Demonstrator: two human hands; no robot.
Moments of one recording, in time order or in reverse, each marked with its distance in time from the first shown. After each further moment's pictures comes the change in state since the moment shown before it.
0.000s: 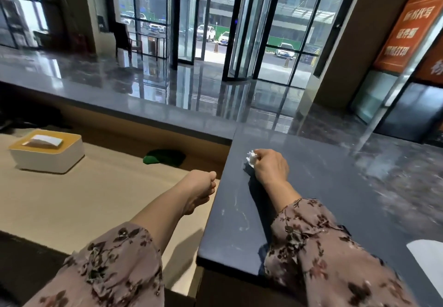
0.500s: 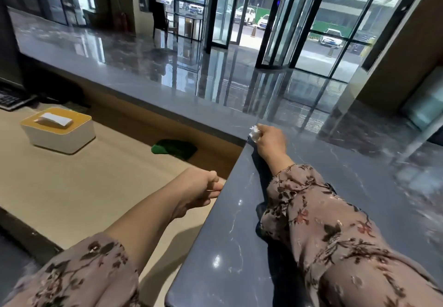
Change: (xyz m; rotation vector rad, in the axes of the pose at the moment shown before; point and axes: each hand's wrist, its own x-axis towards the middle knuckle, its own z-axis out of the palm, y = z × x) left_hand 0.039 0.021 0.014 0.016 0.053 -0.047; right_hand 0.145 -0.008 0.057 0.054 -0.145 -0.218
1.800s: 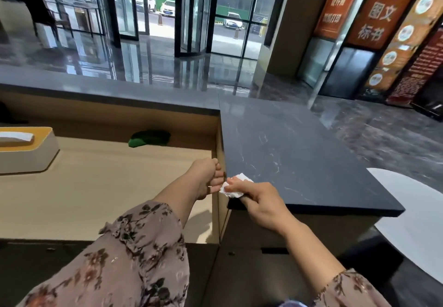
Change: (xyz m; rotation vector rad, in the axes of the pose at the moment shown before) left_hand -0.066 -0.062 -0.056 -0.024 -0.257 -0.073; right_hand -0.340 -0.090 0.013 0.228 -0.136 0.040
